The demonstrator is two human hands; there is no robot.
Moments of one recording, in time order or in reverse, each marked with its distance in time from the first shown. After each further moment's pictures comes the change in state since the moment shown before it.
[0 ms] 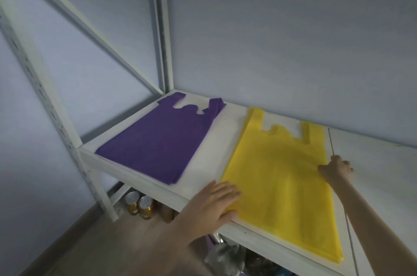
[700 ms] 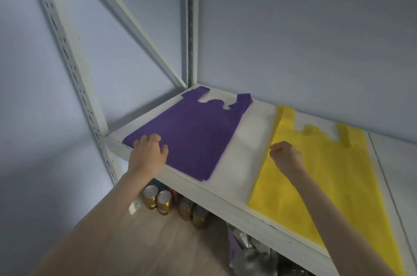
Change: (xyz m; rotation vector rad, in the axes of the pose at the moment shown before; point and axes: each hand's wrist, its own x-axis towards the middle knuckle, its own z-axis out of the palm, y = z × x) left_hand -0.066 -0.139 -0.075 -0.062 0.209 -1.091; right_hand -0.102 -0.130 0.087 0.186 -0.213 -0.385
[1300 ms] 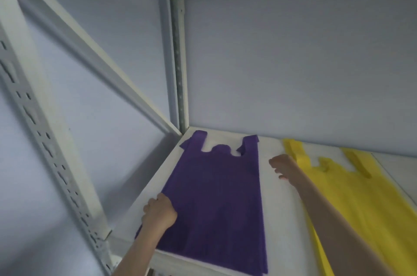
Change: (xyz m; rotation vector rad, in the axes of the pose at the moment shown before) left_hand 0.135 -0.036 0.001 0.126 -0.508 -0.089; right_hand 0.109 -0.090 0.038 0.243 -0.028 0.352
